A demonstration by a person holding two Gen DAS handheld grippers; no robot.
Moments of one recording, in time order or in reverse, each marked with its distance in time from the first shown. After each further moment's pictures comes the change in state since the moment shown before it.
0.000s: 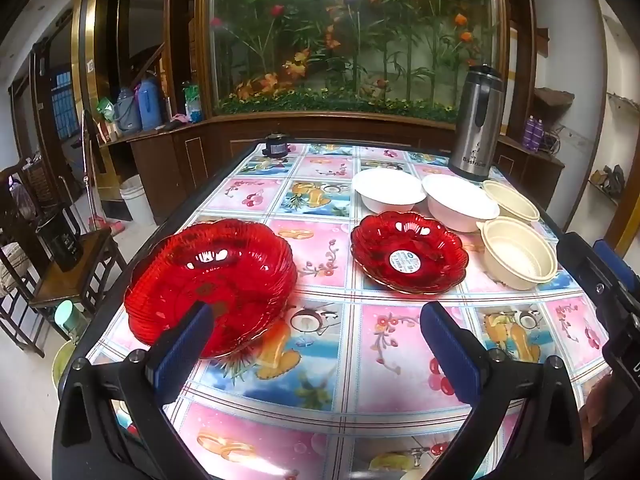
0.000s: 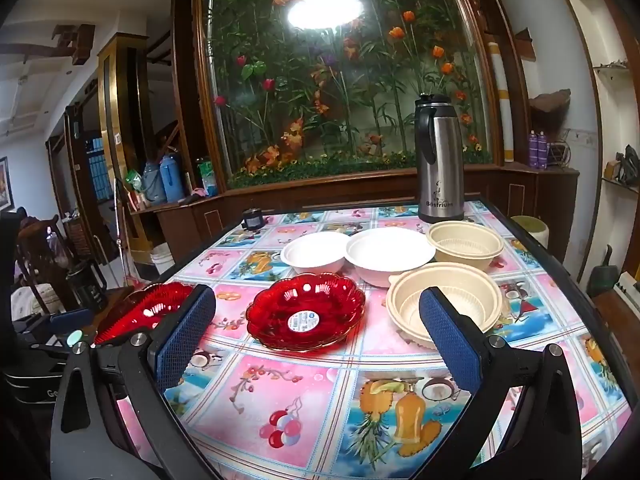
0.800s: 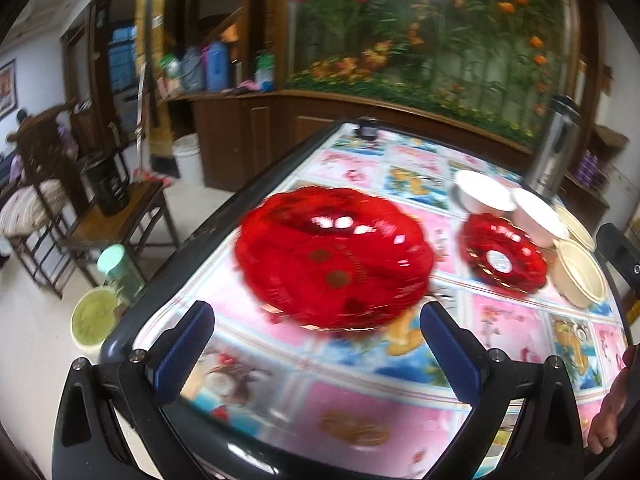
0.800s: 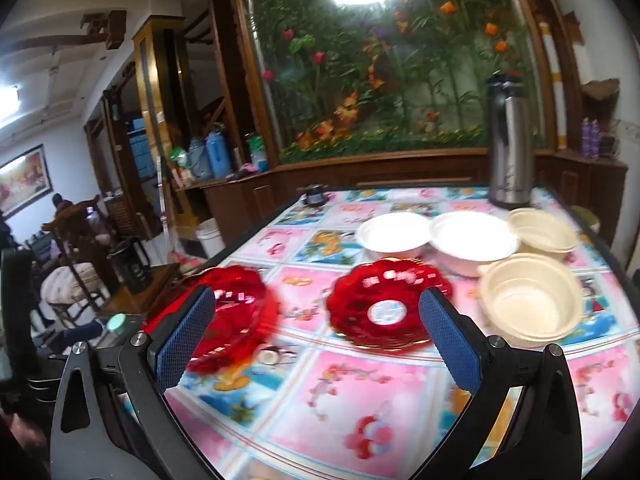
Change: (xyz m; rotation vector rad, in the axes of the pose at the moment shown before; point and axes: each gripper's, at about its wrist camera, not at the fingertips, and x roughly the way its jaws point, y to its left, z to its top) left arm 0.010 0.117 -0.027 -0.206 0.062 0.134; right arm 0.045 0.066 0.001 -0.021 0.139 0.211
